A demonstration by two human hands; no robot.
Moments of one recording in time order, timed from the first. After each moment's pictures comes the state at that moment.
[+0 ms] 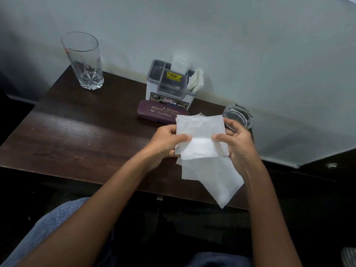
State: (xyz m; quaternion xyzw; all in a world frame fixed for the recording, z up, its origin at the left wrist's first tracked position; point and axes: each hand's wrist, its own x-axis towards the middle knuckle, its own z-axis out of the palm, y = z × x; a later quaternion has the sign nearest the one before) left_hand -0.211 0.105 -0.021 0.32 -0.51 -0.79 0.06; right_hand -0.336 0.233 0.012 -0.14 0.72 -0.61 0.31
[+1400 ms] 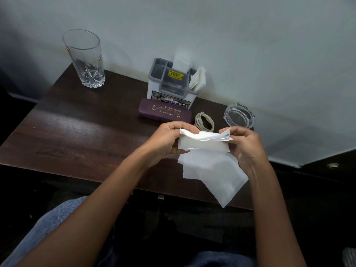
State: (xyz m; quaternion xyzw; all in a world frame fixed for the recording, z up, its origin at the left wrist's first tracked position) left_hand -0.209 0.102 -0.015 0.28 -0.51 -0.81 0.04; right_hand -0.344 0.241 0.007 -0.11 0.73 -0.61 0.30
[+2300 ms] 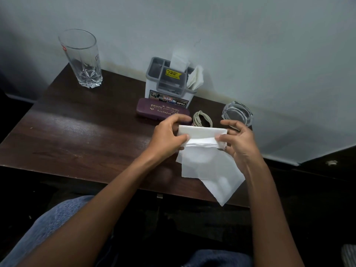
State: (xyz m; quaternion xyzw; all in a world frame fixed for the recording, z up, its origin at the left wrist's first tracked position) left_hand -0.212 0.111 -0.022 0.29 -0.66 -0.67 0.17; right_hand -0.339 0.237 0.011 -0.10 0.76 -0.57 0.28
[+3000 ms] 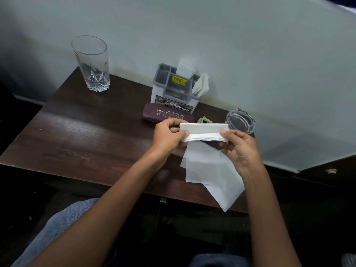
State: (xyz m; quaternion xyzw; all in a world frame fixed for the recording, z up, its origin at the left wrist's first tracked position) left_hand -0.214 0.102 -0.016 0.35 -0.50 -0.76 0.21; right_hand -0.335 0.226 0.010 -0.02 0.73 -0.63 0.28
